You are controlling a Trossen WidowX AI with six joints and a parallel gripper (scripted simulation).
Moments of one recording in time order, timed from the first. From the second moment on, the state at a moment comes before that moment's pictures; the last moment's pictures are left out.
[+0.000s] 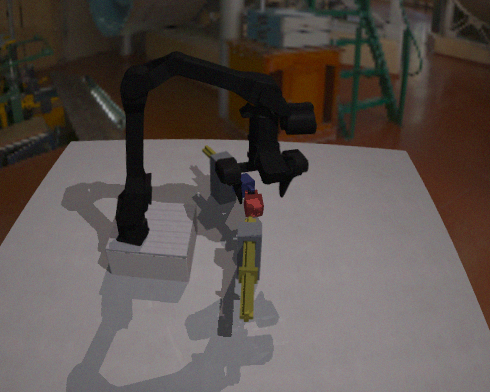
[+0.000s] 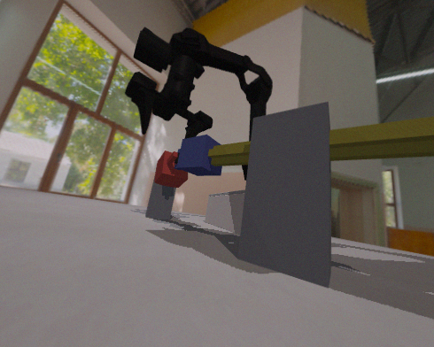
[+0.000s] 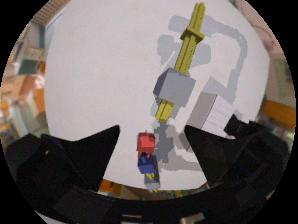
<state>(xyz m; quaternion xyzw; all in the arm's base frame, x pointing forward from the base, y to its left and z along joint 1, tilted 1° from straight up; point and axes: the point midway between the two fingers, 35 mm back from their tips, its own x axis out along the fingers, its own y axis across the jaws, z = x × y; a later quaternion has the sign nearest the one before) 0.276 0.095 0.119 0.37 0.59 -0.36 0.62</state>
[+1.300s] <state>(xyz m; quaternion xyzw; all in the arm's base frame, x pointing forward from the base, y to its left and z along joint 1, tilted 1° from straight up) 0.272 0.116 0.037 0.42 0.57 -0.40 0.59</state>
